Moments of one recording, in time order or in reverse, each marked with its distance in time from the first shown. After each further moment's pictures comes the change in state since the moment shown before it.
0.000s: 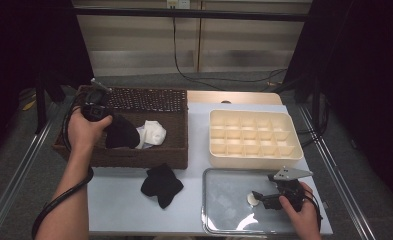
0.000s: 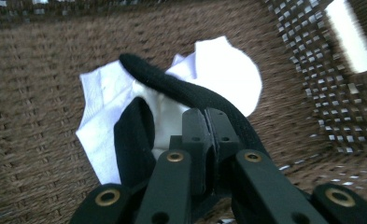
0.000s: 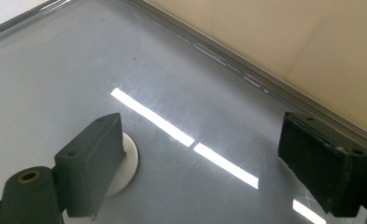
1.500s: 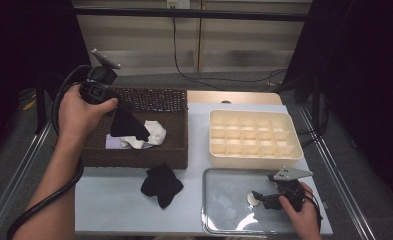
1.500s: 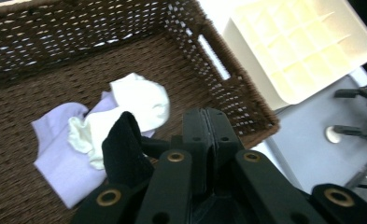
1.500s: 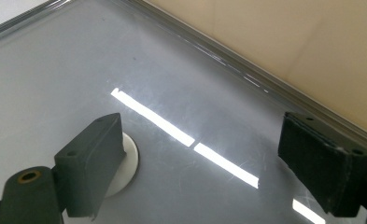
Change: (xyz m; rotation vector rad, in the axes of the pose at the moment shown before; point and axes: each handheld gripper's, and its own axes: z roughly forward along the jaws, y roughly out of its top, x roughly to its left) left arm -0.076 0.024 -0.080 -0.020 -0.130 0.190; right arm 0.000 0.000 0.000 0.000 -0.002 0.005
